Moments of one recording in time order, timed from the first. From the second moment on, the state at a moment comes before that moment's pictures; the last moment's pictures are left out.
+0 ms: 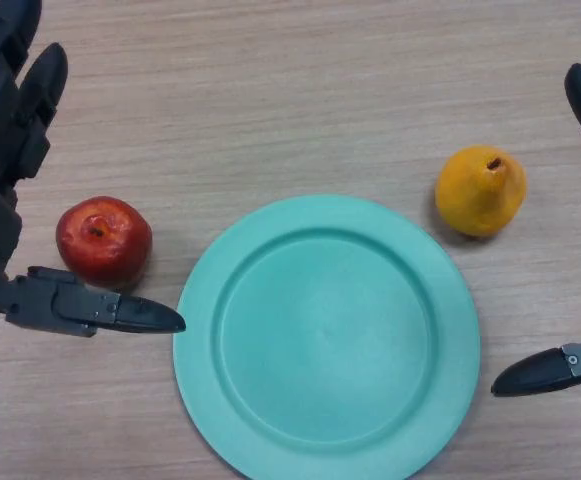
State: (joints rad) left arm -0.02 0.28 0.25 -0.79 -0.25 0.40 -0.15; right arm 0.02 -0.25 -0.19 -0.98 0.16 0.52 0.24
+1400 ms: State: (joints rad) left arm -0.21 0.33 0.11 0.32 0.08 -0.18 -0.05; right arm 0.01 -0.24 -0.07 -0.97 0.12 0.52 0.23
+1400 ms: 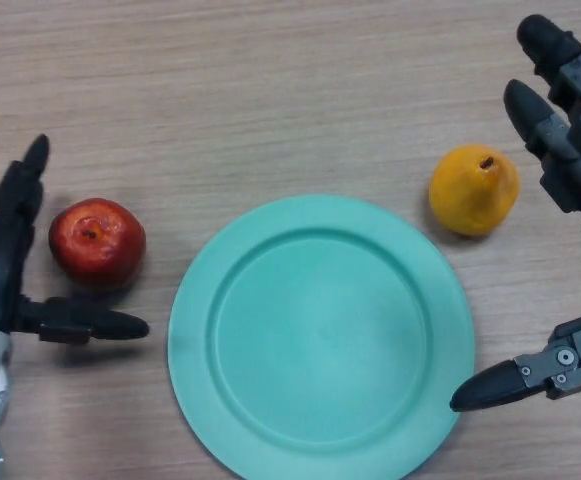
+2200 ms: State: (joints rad) left arm -0.20 0.33 0.09 0.26 0.20 -0.26 0.02; right arm 0.07 -0.26 -0.07 -0.99 0.12 0.52 0.21
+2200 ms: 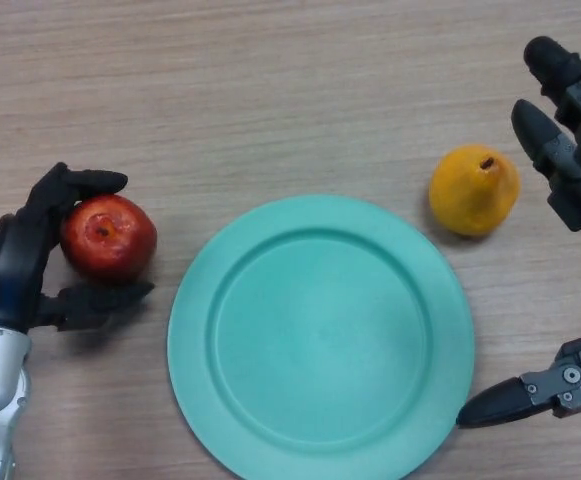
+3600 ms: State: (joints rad) left arm -0.09 0.19 -0.17 -0.27 0.35 0.04 -0.34; right arm 0.10 -0.25 -0.12 -0.99 0.17 0.49 0.19
